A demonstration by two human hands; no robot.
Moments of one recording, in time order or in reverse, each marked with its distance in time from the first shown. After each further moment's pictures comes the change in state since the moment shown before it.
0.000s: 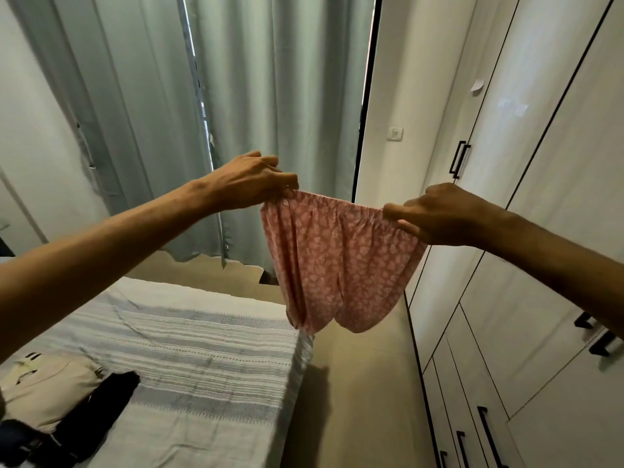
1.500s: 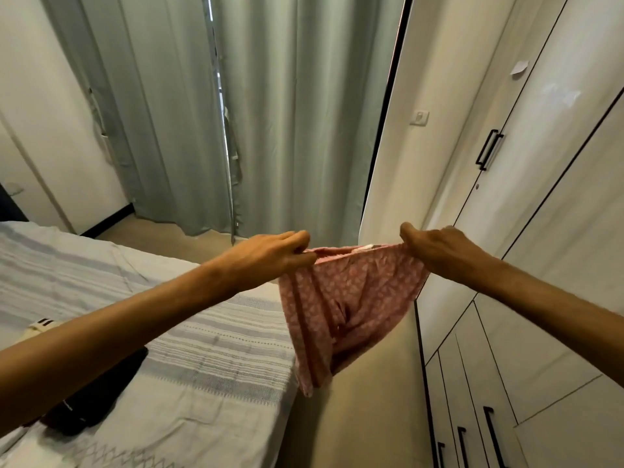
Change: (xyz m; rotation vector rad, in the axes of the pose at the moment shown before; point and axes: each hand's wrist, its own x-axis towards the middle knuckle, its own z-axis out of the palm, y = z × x) left_hand -0.063 0.124 0.036 -0.566 -0.258 -0.487; right_hand 0.016 -0.059 0.086 0.291 -0.219 0.346
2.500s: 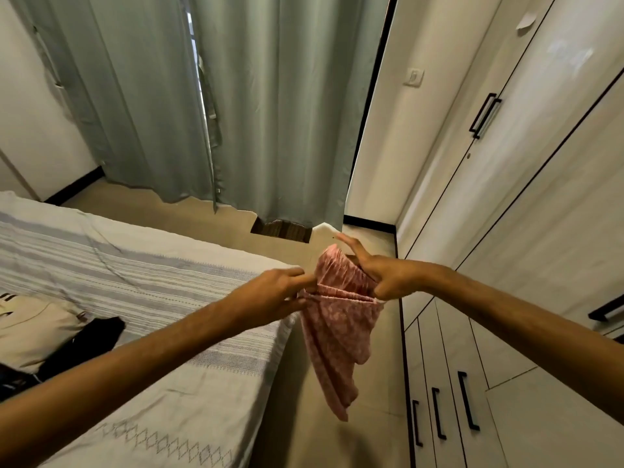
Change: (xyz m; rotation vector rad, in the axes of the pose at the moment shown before) left_hand 0.000 0.002 0.126 -0.222 0.025 0.185; right_hand 0.017 -0.063 0.051 0.933 -0.628 -0.051
